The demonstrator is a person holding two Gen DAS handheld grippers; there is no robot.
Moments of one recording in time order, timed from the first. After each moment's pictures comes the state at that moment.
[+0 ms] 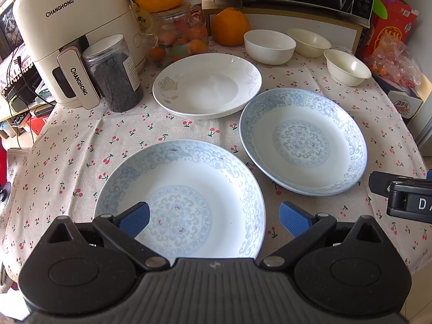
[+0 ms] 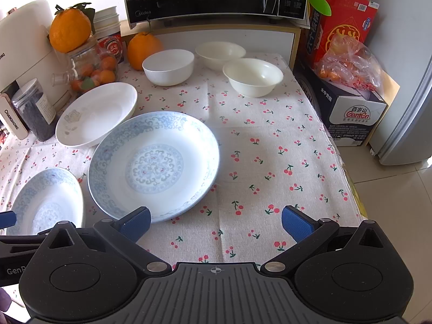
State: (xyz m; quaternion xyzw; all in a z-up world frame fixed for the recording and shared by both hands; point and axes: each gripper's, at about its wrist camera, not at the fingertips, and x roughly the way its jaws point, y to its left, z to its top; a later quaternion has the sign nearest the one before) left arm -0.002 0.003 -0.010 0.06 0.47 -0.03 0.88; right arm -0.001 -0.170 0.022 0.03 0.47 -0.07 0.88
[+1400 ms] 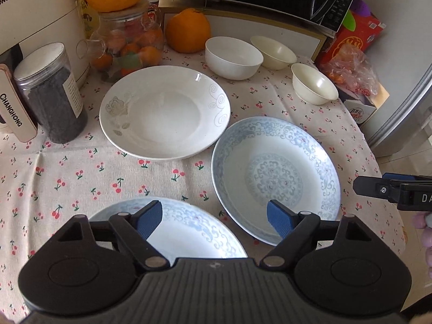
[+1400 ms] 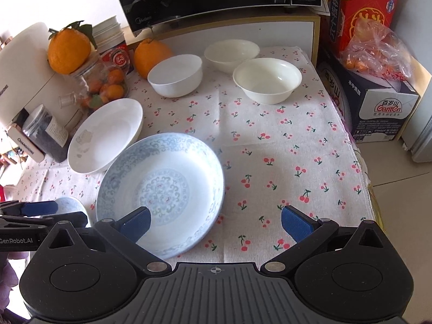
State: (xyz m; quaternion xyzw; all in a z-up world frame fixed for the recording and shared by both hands) left arm 0.075 0.023 -0.015 0.00 0.48 -0.18 0.86; right arm 0.050 -0.217 0.021 0.10 0.49 -0.01 0.86
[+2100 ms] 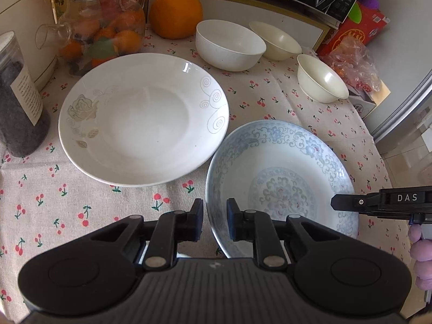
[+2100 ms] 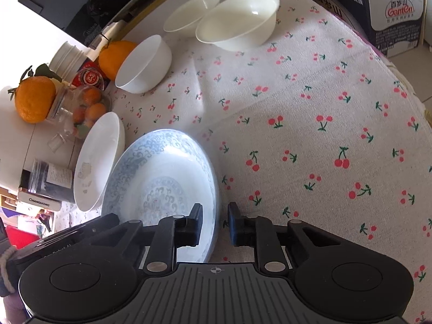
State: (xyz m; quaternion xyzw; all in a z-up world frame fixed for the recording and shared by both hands) left arm 0.117 0.007 -0.047 -0.01 0.51 -0.21 0.83; right arm 0.083 -0.259 -0.050 0.30 0.53 0.01 0.79
